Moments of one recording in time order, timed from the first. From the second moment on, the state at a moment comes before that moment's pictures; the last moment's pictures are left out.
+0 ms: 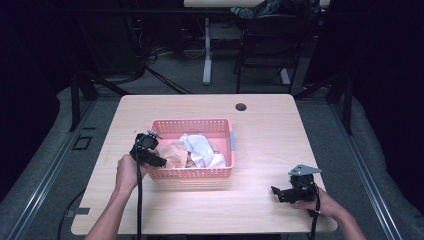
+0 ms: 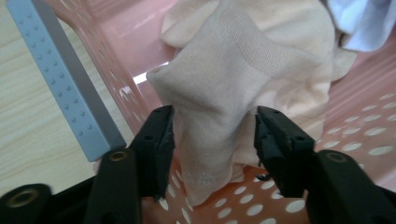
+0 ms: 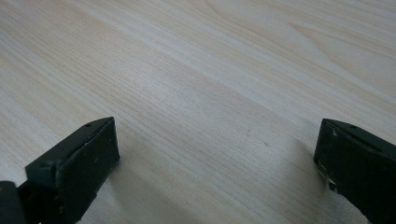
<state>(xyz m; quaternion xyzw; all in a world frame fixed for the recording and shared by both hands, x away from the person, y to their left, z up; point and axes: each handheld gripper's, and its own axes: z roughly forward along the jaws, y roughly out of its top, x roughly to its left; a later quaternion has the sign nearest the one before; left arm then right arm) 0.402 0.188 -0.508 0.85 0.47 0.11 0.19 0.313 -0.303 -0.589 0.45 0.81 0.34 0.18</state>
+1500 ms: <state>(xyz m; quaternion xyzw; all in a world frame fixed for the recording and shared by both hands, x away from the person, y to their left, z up) 0.388 0.199 -0.428 0.86 0.43 0.15 0.24 0.313 -0.303 -0.589 0.45 0.81 0.34 0.18</state>
